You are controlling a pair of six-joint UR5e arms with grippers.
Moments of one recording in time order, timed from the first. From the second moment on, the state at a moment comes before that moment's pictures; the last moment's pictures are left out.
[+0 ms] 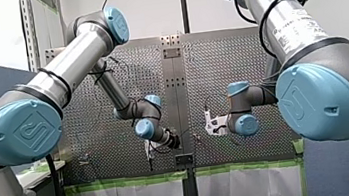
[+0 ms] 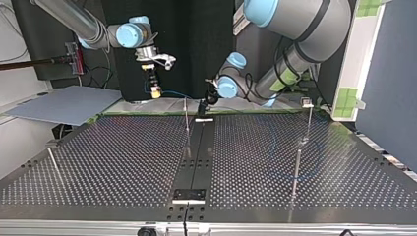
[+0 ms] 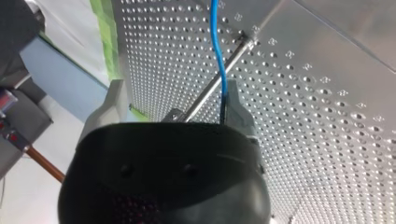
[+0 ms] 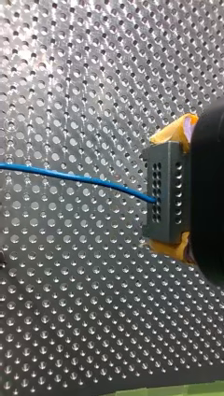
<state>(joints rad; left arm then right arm) -0.40 -2.42 -1.55 -2.75 -1.42 -1.96 2.02 -0.91 1.95 -0.97 1.49 1.53</state>
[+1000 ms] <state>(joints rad) -0.38 -2.42 -1.62 -2.71 -1.30 -2.01 2.05 -0.91 1.94 -0.91 1.49 1.49</state>
